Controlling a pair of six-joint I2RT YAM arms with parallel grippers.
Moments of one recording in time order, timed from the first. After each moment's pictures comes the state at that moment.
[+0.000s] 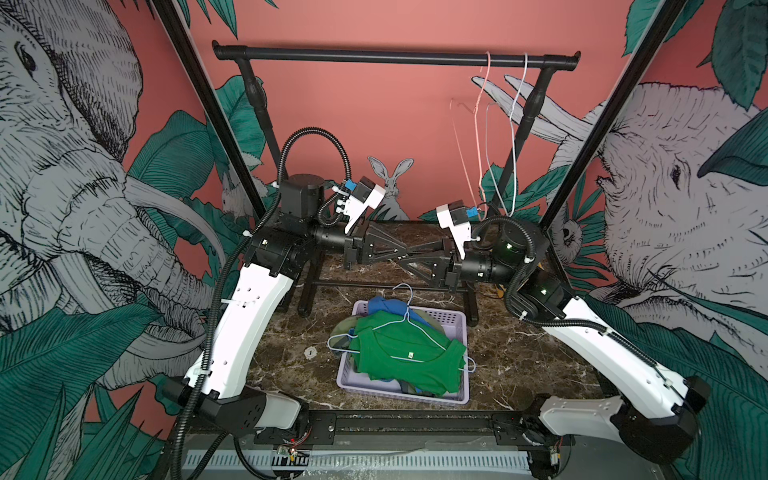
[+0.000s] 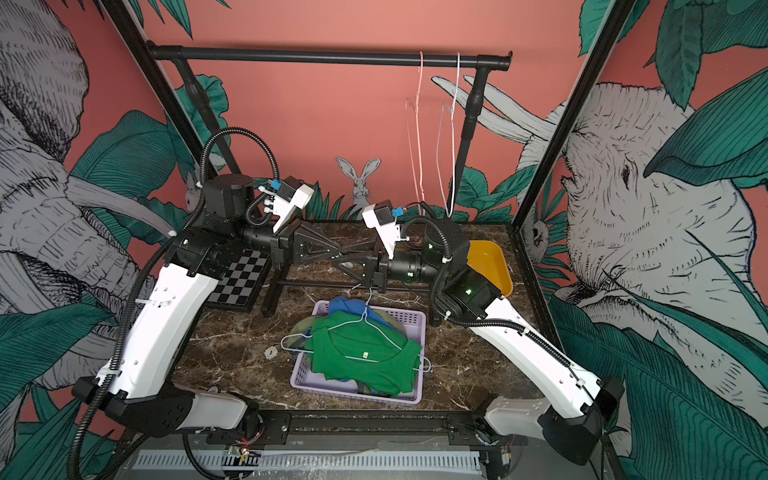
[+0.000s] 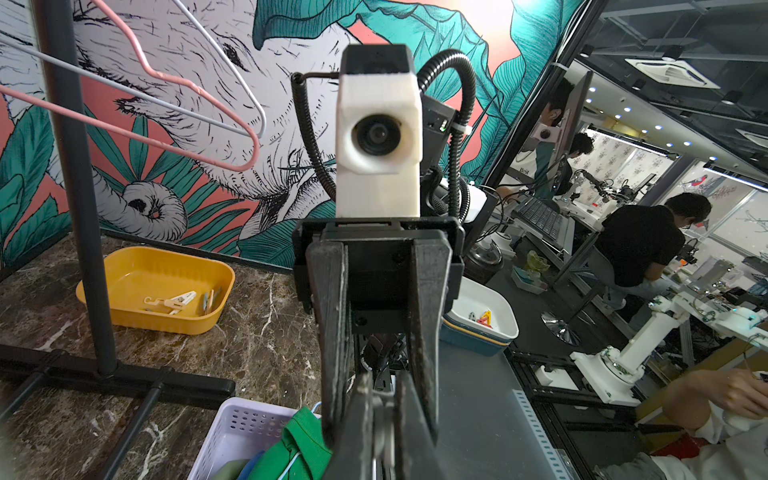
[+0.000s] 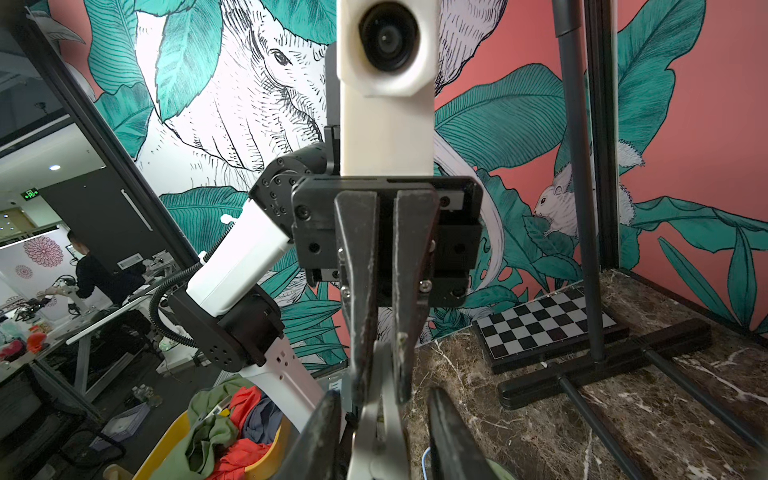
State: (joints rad) left arm -0.43 1.39 1.80 -0.74 1.35 -0.01; right arm 0.78 1.25 1.40 -0.08 -0.72 0.37
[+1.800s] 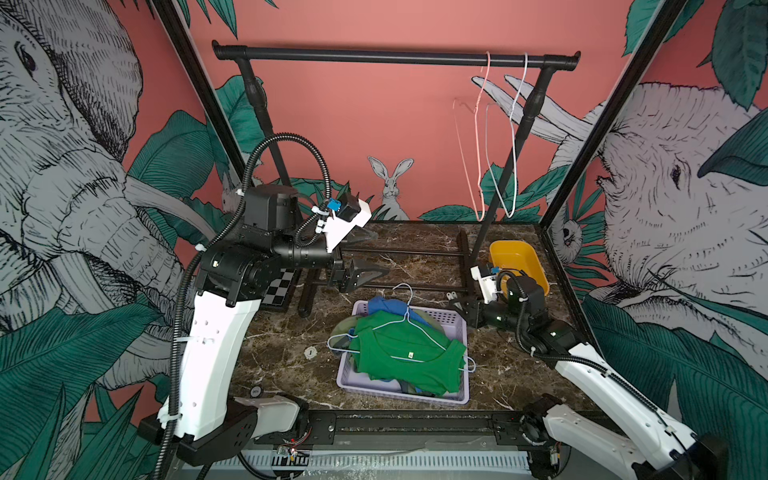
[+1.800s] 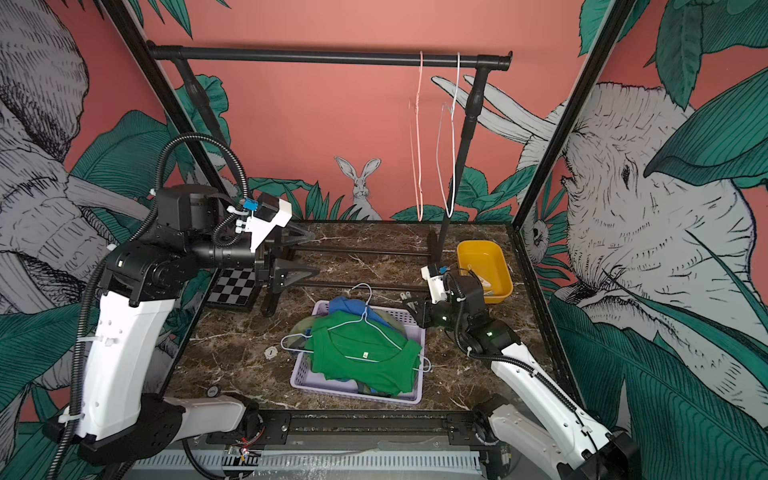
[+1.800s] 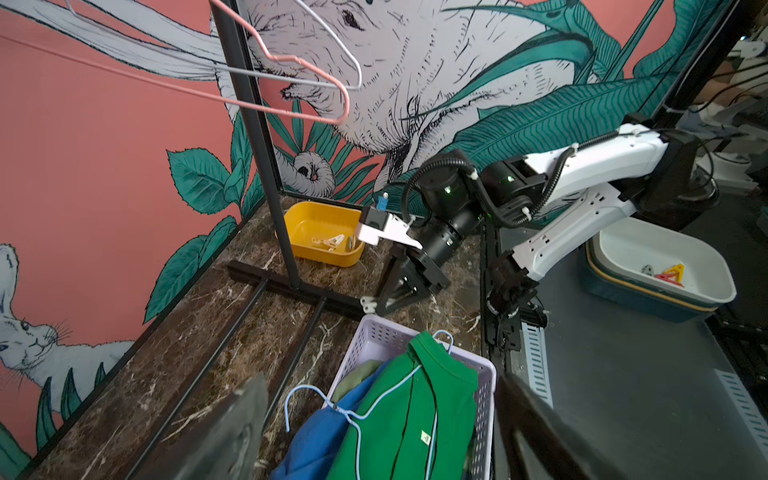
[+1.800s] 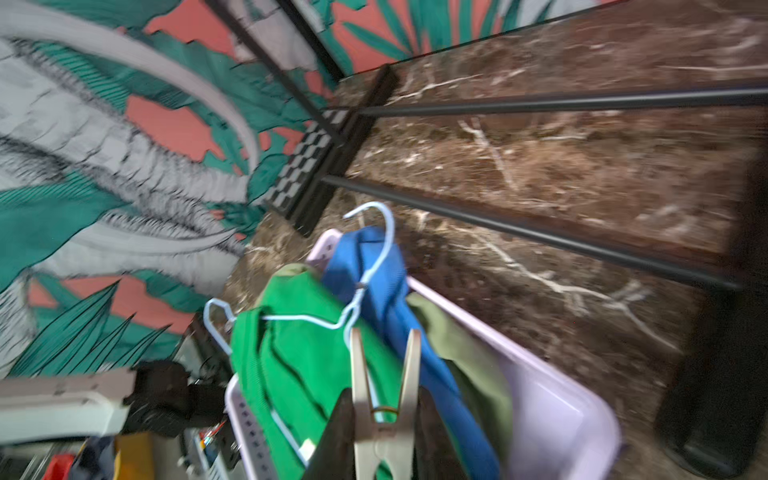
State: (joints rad) left arm -0.42 1.27 1.93 -1.18 0.89 0.45; right arm 0.42 0.93 0.73 -0.32 -0.39 0.44
